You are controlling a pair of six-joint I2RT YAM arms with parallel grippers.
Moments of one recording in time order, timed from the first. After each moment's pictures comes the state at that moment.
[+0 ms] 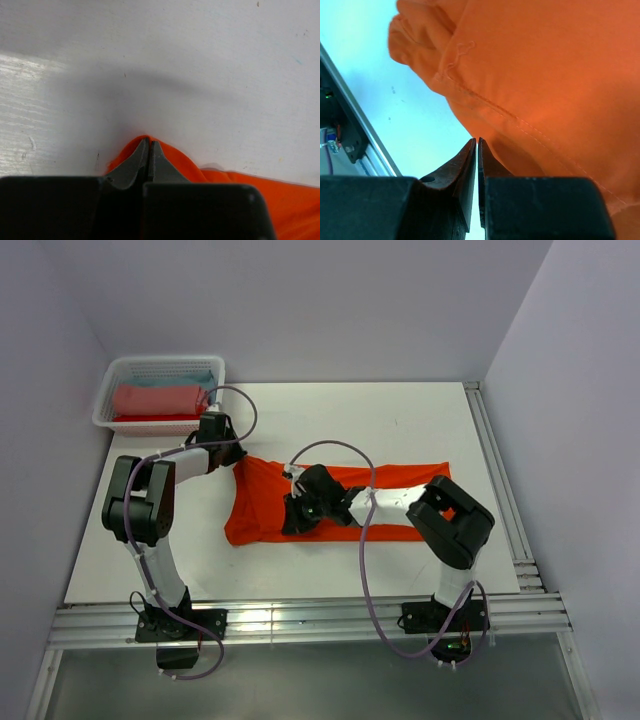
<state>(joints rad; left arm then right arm) -0.19 1.89 1.10 0.05 0.03 -0.59 0.86 1.80 0.95 0.10 -0.36 0.49</state>
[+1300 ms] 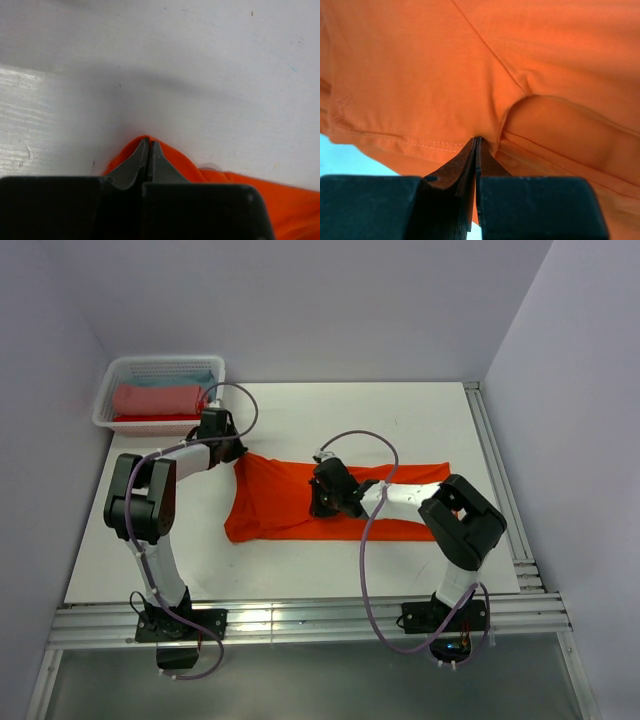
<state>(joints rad) -0.19 1.91 1.15 0.02 0.02 -0.59 0.77 1.75 0.92 -0.02 -0.01 0.59</state>
